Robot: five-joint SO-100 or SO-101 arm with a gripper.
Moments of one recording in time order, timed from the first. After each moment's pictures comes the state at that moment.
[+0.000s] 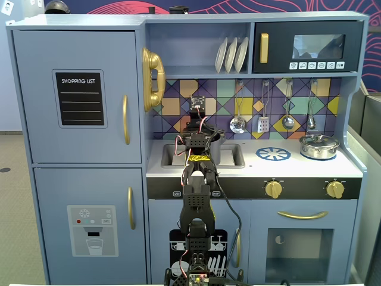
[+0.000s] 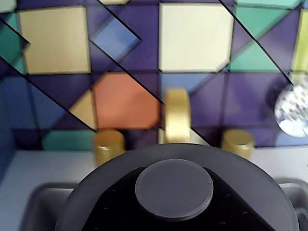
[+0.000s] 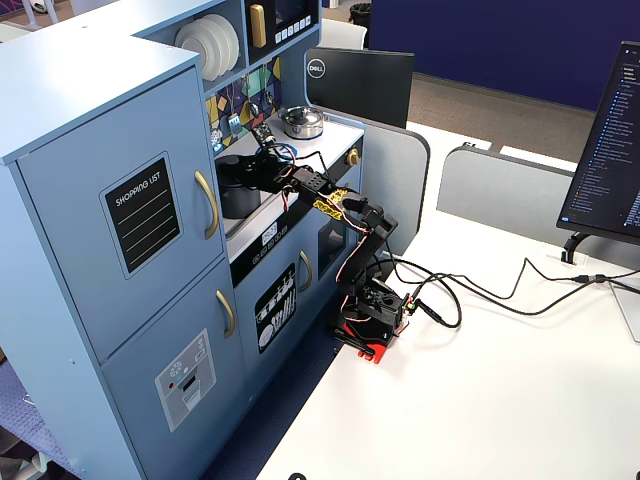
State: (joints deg) arm 0.7 116.1 99.2 14.2 -93.1
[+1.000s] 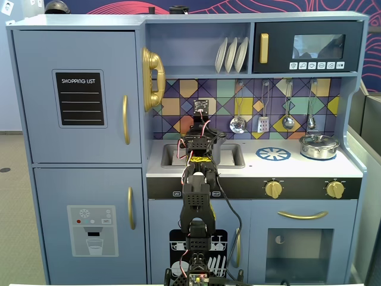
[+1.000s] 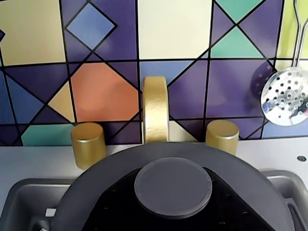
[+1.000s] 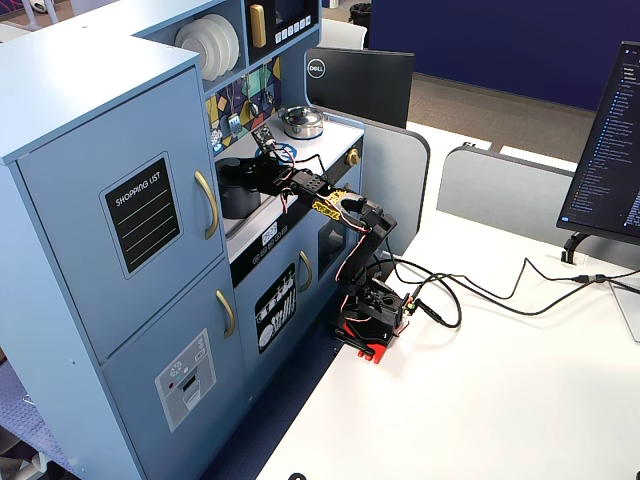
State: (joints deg) arm 2.2 115.1 102.9 9.6 -93.1
